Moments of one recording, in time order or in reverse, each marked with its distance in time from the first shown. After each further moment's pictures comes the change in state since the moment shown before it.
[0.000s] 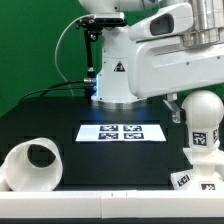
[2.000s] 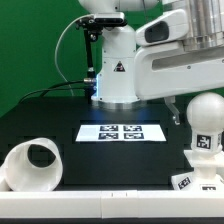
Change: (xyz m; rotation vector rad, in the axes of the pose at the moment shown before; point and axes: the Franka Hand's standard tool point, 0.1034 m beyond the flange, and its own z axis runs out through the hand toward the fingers) arm 0.005 -0.006 0.003 0.013 -0.059 0.072
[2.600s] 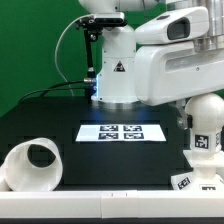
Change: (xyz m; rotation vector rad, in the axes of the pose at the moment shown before) arm 0.003 0.004 0.004 -0.034 -0.004 -0.324
